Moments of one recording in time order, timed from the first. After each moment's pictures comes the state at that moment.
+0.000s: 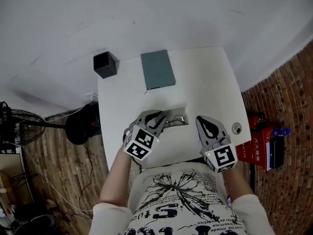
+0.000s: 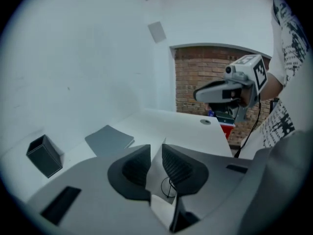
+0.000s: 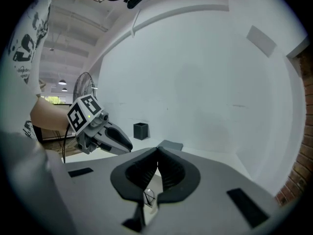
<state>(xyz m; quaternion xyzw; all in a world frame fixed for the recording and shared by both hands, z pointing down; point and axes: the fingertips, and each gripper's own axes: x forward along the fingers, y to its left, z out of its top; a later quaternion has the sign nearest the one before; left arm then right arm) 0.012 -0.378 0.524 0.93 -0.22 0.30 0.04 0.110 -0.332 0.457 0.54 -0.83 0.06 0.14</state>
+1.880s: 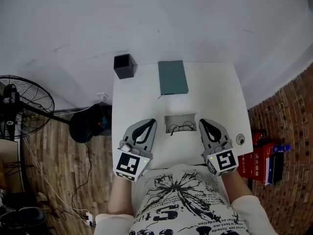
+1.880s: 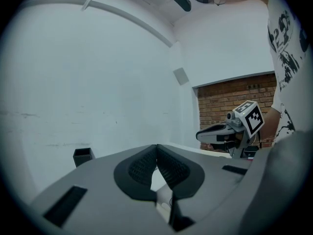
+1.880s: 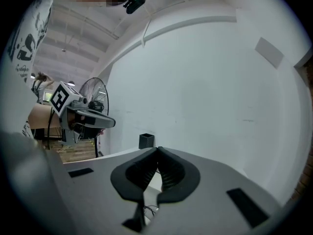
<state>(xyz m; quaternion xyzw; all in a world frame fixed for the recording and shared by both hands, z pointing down) -0.087 -0.342 0.398 0.92 -0.39 0.10 0.01 0.062 -0.327 0.418 0.51 -0.85 0.00 0.11</state>
